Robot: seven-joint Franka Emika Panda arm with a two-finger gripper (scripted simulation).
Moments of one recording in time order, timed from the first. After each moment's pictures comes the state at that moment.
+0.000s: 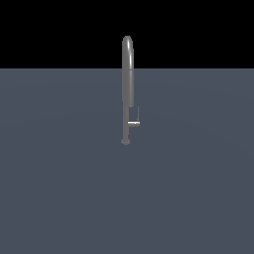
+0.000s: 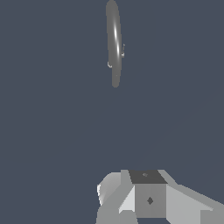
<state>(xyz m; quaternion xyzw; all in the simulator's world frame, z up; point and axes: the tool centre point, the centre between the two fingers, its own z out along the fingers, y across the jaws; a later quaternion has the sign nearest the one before) -0.240 -0.008 0.488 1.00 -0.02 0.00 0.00</state>
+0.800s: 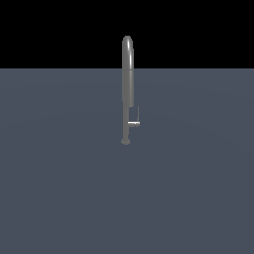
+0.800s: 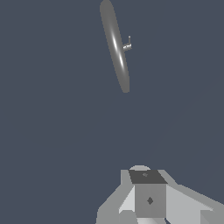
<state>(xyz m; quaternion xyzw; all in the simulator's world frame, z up) -0.174 -0.006 0.472 0.99 -0.09 -0.08 -0.07</state>
